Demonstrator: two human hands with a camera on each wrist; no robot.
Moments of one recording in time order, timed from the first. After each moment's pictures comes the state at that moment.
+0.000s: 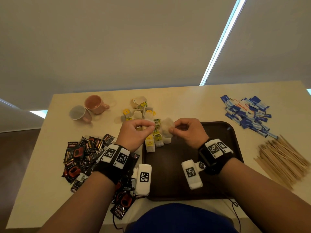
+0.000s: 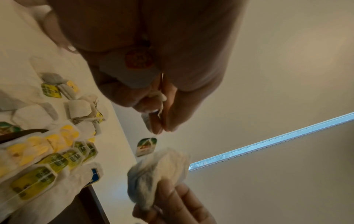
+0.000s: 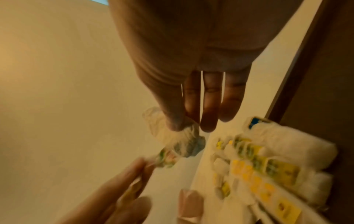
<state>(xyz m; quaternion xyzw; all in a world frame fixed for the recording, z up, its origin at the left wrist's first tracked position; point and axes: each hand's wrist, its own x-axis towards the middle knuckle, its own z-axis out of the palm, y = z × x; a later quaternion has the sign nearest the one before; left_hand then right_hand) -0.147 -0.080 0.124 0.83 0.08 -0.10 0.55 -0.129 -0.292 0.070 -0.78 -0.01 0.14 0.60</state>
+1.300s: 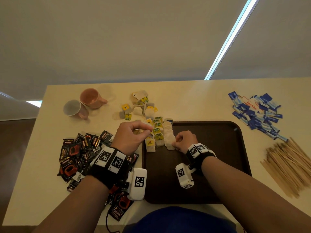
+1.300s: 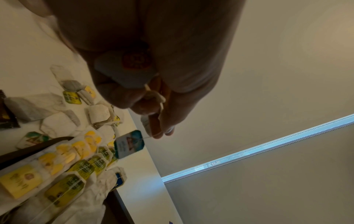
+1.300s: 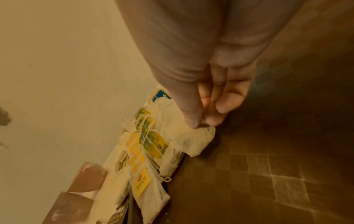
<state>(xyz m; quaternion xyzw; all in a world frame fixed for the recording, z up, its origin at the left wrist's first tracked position) -0.132 -0.070 0.107 0.83 0.09 -0.15 0.52 -0.109 -0.284 -0.038 -0.88 0.14 0.31 0.34</state>
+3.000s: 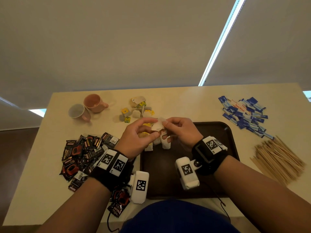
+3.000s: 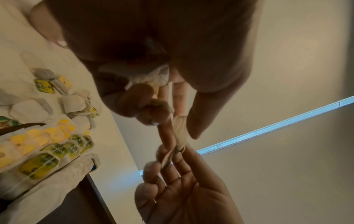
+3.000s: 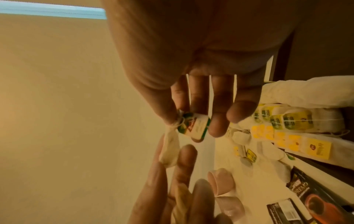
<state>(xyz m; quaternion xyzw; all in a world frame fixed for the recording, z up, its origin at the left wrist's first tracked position) -0.165 -0.081 0.120 0.77 -0.01 -0.13 0.62 -0.138 -0.270 0.100 -0.64 0.06 0.23 0.73</state>
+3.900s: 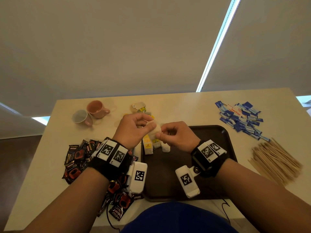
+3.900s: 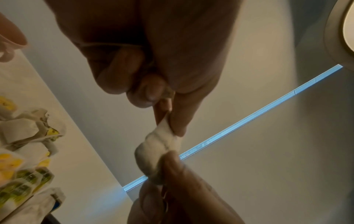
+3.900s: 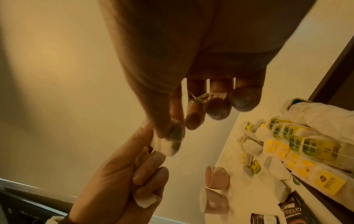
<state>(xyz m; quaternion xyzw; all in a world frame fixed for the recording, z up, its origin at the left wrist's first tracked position) -0.149 -0.078 0.148 0.83 -0.01 -0.06 0.55 -0.154 -0.271 0.123 -0.78 -0.13 0.18 0.59</state>
